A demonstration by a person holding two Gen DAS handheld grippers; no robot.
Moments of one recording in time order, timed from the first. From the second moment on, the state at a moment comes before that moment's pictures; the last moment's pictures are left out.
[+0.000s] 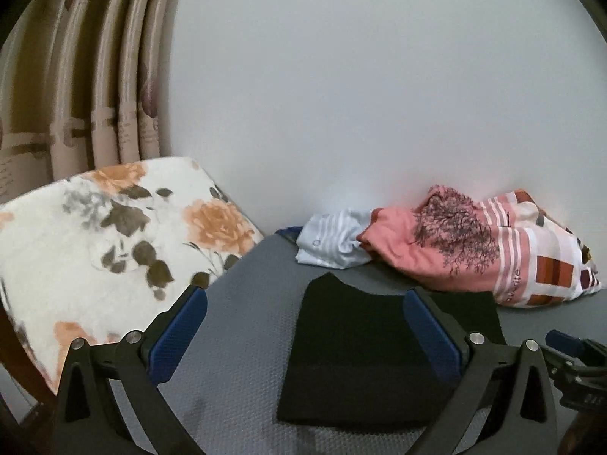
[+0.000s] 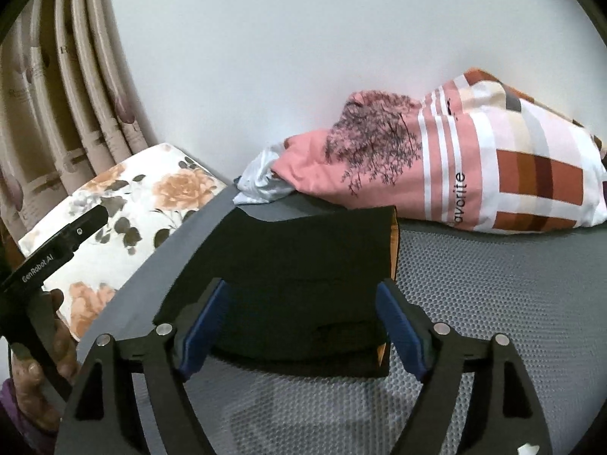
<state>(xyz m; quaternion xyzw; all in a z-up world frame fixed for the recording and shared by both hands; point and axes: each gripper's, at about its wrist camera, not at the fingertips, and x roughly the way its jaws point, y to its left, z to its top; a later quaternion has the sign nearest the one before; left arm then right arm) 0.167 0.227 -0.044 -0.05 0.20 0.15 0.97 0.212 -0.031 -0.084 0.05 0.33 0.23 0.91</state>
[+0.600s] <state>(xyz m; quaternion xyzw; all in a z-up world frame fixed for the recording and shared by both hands) 0.128 0.196 -0.013 -0.02 0.22 0.12 0.97 0.176 -0.035 -0.055 0.04 0.32 0.25 0.91</state>
